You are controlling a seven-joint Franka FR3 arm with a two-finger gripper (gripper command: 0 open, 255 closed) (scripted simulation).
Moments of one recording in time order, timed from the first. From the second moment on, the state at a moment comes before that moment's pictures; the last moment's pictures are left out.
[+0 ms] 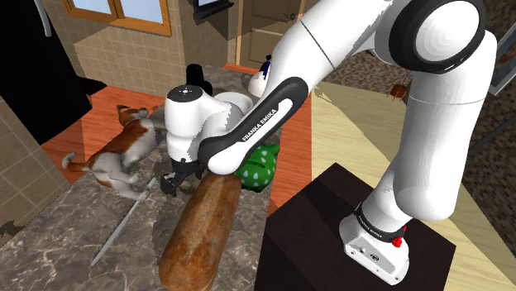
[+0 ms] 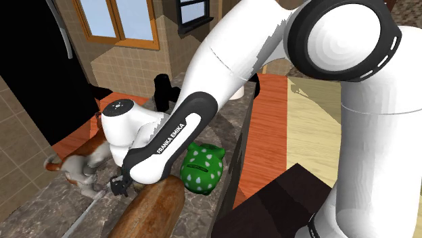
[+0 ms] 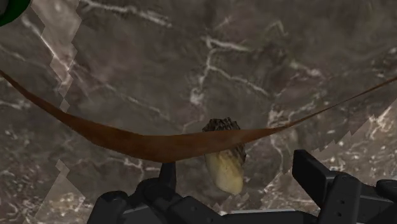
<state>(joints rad) 0.26 0.37 0.45 -2.13 -0.33 2.55 0.78</state>
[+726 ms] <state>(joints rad) 0.26 0.38 0.44 -2.13 -0.33 2.54 0.78</state>
